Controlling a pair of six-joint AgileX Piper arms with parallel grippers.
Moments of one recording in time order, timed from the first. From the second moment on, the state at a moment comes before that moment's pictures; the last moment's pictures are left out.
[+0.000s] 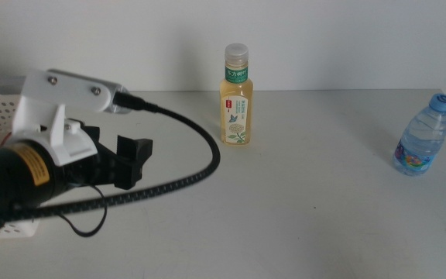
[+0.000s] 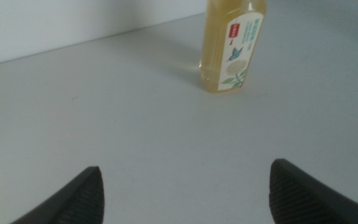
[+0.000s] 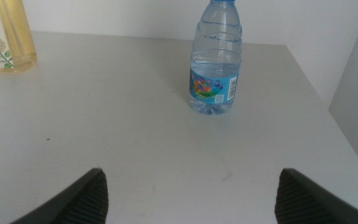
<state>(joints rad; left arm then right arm) -0.43 1.10 -0.65 0.19 0.14 -0.25 0.00 -0.01 0.03 0.03 0.29 -0.07</state>
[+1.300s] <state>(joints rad) -0.45 1.56 -0.49 0.06 -0.80 -0.10 0.00 -0.01 0.03 0.03 0.29 -0.07</state>
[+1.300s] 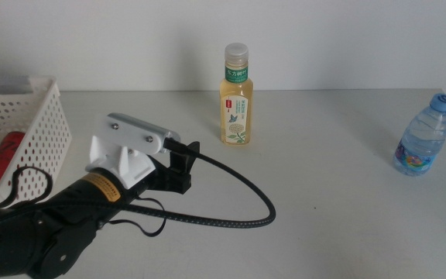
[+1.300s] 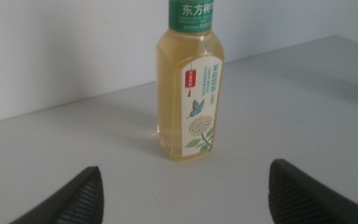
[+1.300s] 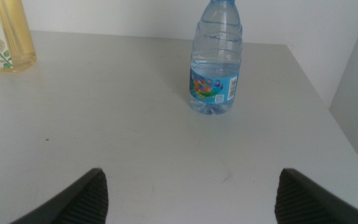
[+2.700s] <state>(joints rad) -0.51 2.14 -1.23 -0.01 -0.67 -0.12 0.00 -0.01 0.03 0.03 0.29 -0.07</state>
